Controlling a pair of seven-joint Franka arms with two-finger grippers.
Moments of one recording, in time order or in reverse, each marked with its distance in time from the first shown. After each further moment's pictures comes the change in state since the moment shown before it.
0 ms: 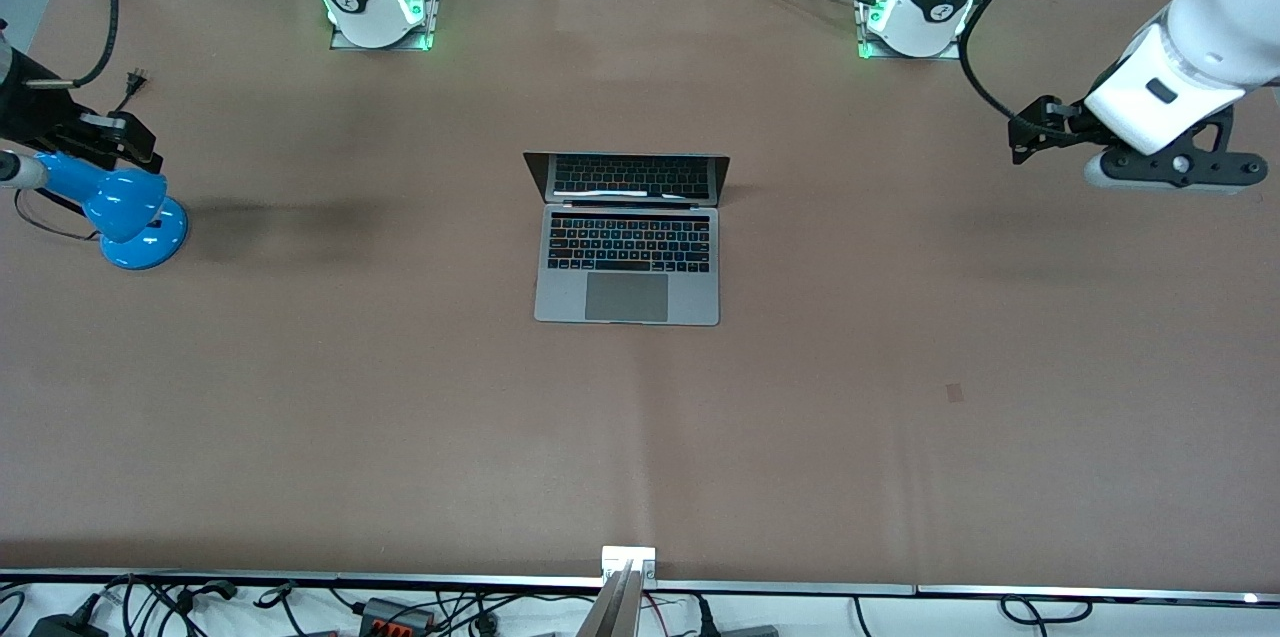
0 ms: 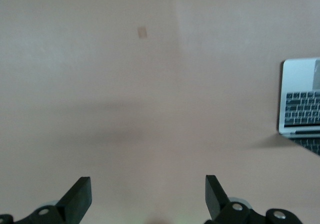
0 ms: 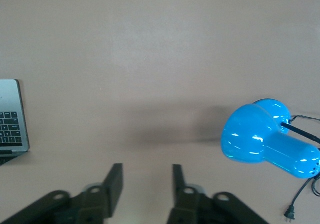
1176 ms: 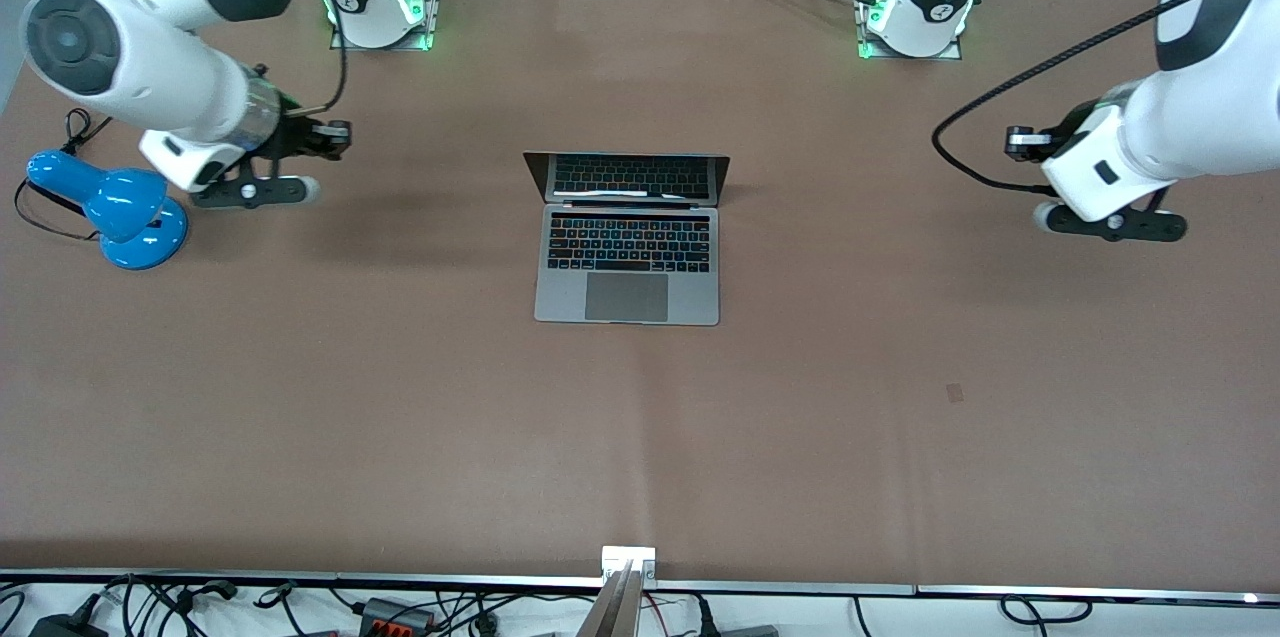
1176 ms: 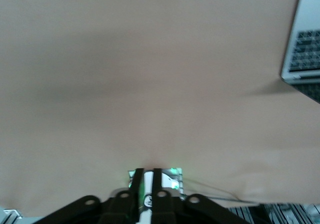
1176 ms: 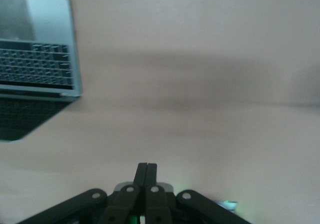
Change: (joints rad) left arm -0.002 0.179 -0.028 0.147 -0.057 -0.254 0.009; right arm 0.311 0.068 0.009 -0.132 0.149 -0.028 0.214
